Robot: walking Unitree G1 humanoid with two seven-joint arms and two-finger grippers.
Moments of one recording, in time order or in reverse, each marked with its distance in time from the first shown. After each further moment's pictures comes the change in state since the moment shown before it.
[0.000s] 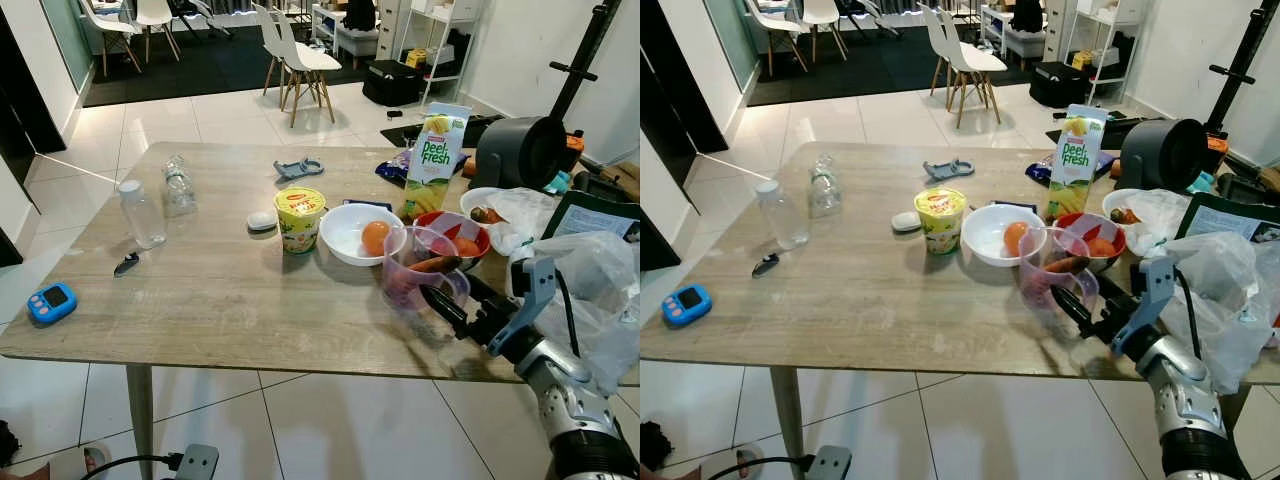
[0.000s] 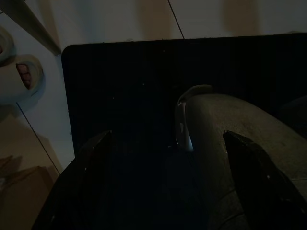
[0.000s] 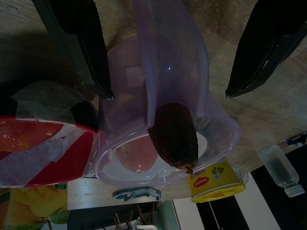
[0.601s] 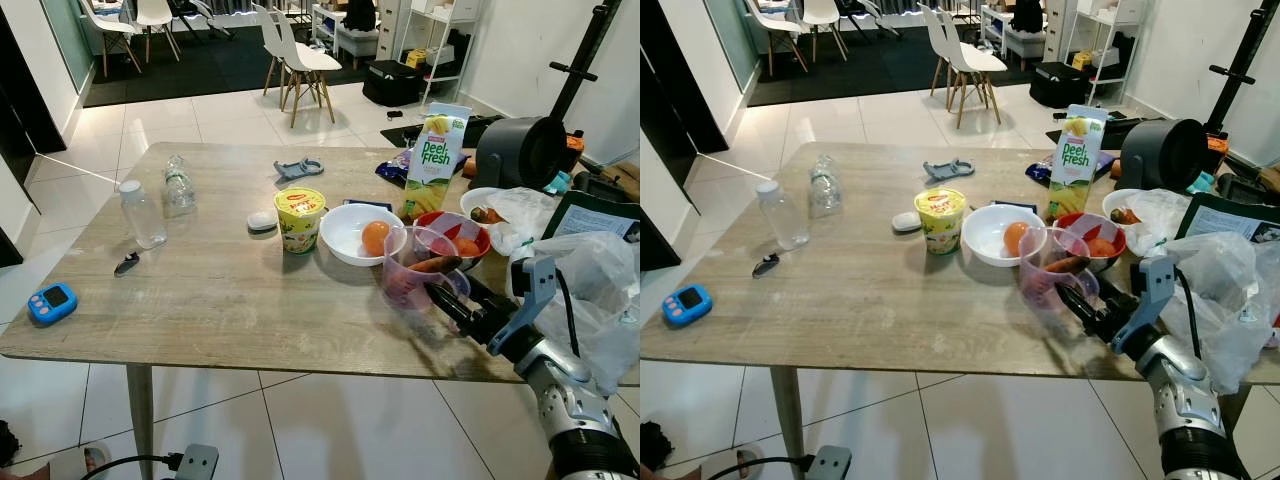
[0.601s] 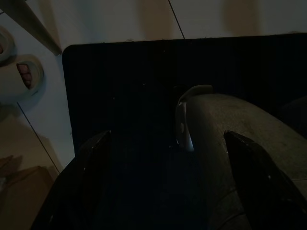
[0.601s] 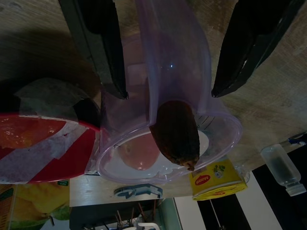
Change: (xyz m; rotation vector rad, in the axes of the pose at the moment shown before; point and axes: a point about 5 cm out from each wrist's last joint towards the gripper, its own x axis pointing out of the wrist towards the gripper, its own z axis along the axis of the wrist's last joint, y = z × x) left arm 0.000 0.000 0.000 0.000 0.000 0.000; right arm 0.000 -0.001 0.000 -0.006 -0.007 -0.007
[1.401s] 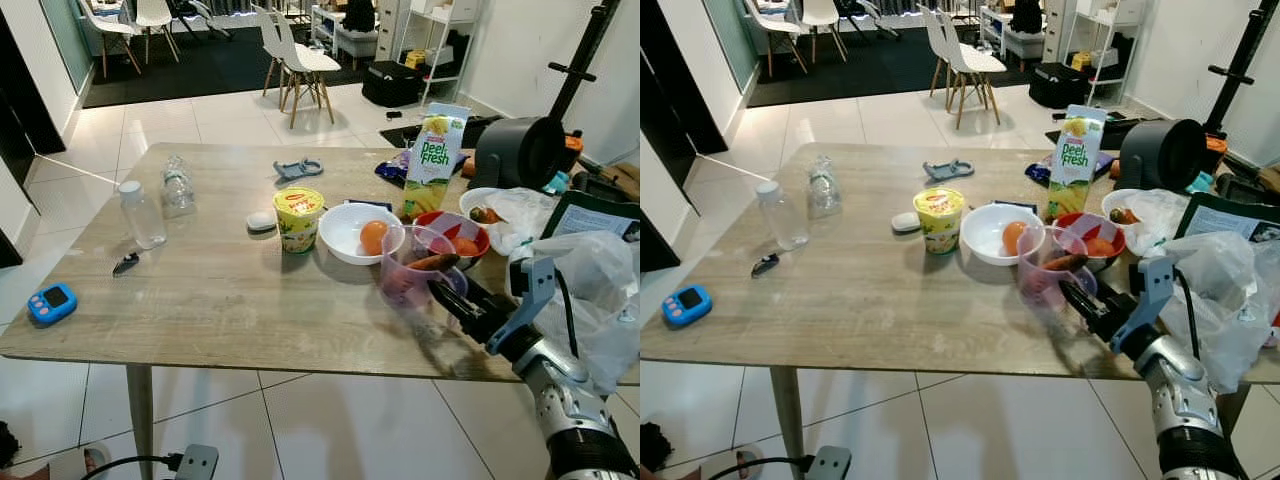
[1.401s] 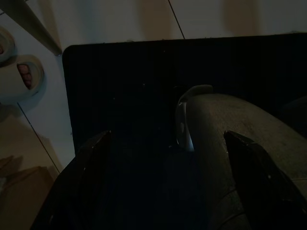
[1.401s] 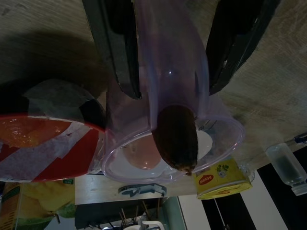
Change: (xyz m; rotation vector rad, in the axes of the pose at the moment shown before) left arm 0.000 0.000 0.000 0.000 0.001 0.000; right arm 0.001 0.000 0.000 -0.014 -0.010 -0.016
